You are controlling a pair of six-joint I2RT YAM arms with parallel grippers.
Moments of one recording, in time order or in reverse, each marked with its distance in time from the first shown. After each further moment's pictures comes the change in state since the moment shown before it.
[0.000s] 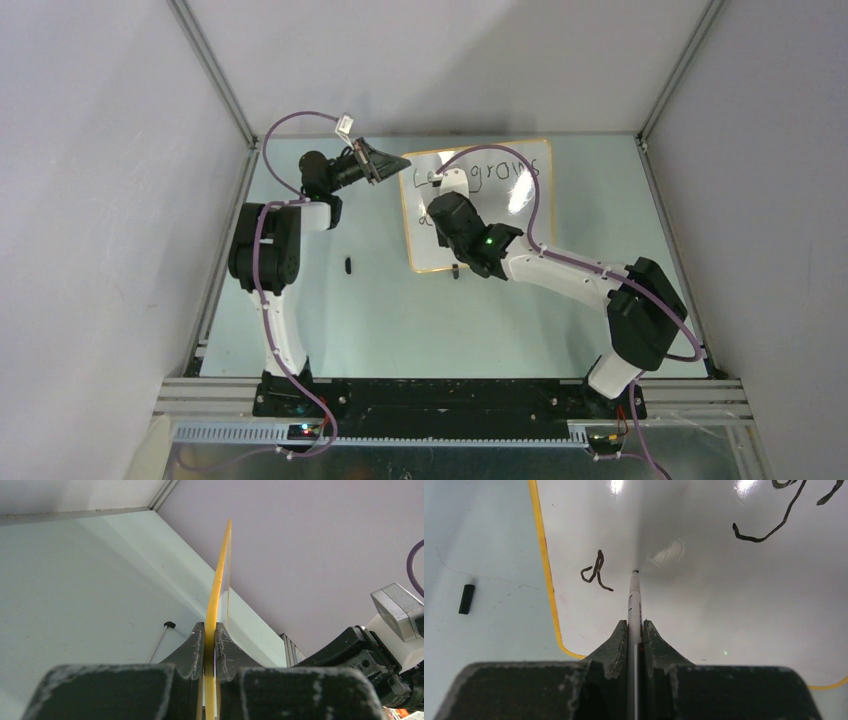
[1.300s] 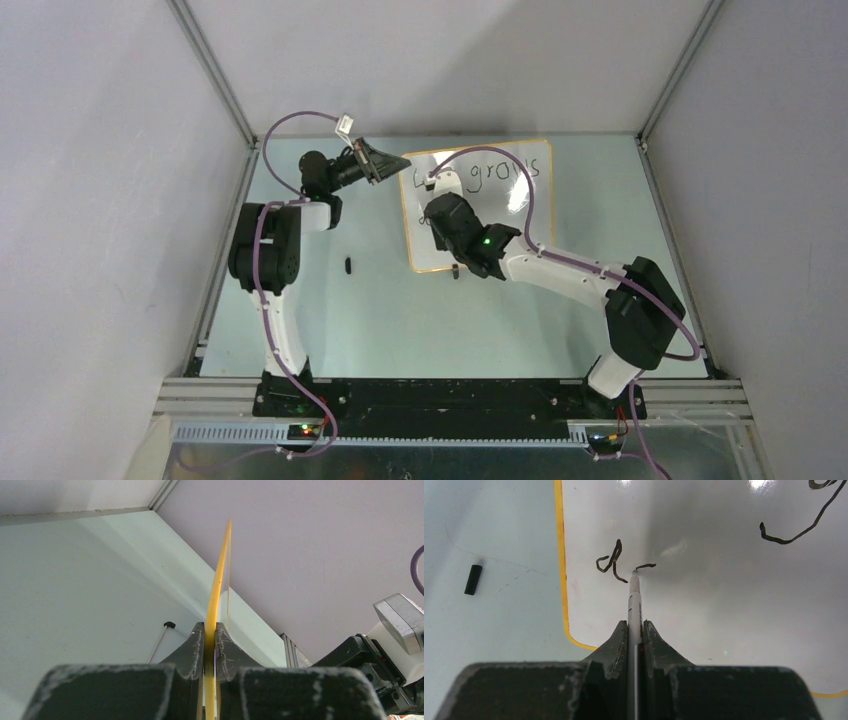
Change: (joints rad) left arm 0.000 0.000 0.000 0.001 0.001 0.000; right arm 0.013 0.007 0.005 -0.007 -0.058 -0.042
